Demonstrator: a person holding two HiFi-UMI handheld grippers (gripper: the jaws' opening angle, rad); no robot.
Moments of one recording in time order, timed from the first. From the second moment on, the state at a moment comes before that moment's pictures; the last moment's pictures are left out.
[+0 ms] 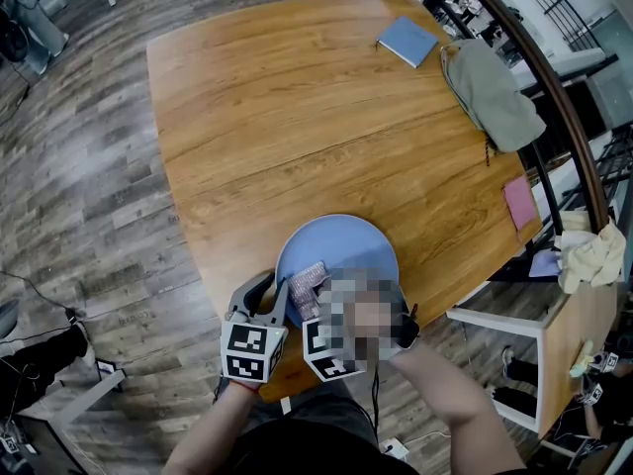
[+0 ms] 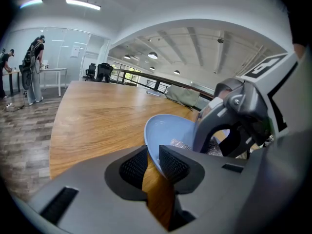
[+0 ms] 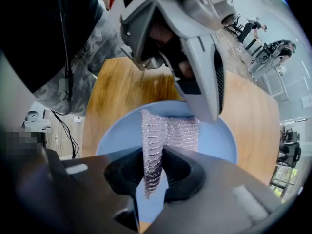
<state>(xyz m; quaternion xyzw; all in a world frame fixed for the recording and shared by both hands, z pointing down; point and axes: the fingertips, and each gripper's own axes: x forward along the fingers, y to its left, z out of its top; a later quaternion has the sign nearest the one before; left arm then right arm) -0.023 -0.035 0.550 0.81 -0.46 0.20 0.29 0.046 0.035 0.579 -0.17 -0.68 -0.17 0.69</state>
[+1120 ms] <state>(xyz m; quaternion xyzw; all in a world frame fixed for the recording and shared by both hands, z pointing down) -0.023 -0.036 0.550 0.82 -0.46 0.21 0.29 0.147 -0.006 0.574 0.09 -0.70 -0.01 0.71</state>
